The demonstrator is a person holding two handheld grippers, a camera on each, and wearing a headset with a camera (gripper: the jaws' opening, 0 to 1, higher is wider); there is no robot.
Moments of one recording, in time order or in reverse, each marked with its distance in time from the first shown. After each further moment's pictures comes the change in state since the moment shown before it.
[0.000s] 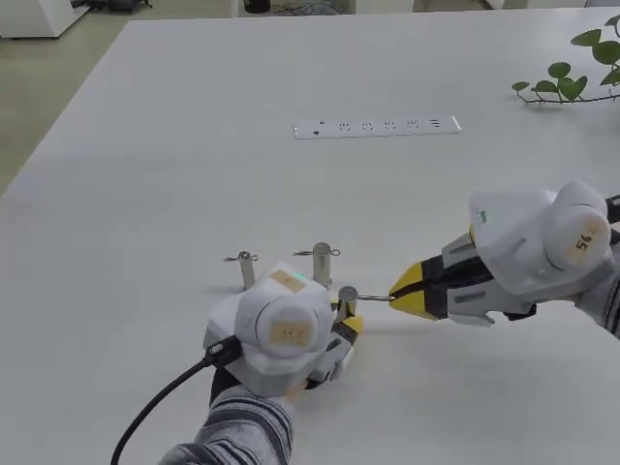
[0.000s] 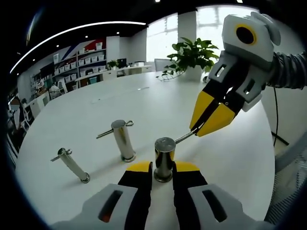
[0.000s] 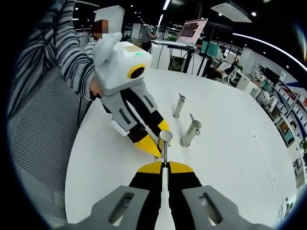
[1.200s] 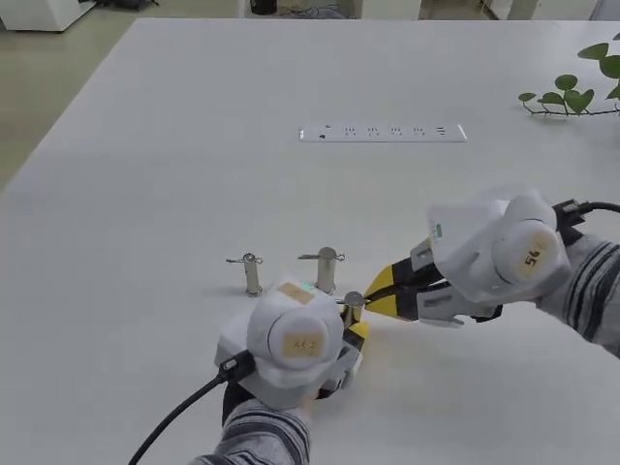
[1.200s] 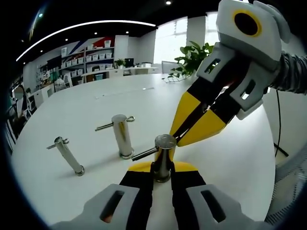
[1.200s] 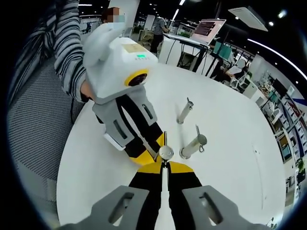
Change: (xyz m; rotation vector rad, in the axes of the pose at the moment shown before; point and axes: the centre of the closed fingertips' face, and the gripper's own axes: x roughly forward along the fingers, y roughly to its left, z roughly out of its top) left arm 0.004 0.000 -0.004 -0.077 -0.030 0.034; right arm 0.025 -0.006 0.013 -0.135 0.062 0.024
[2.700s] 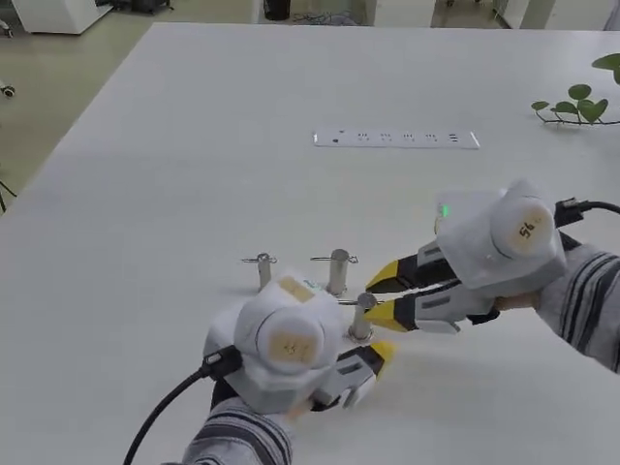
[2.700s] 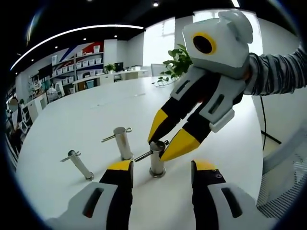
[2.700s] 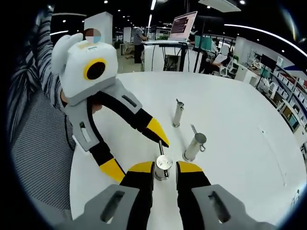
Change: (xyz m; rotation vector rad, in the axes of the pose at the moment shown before) left arm -0.033 -0.007 0.014 0.081 -0.010 -0.070; right arm 0.013 -0.003 0.009 0.269 -0.062 0.008
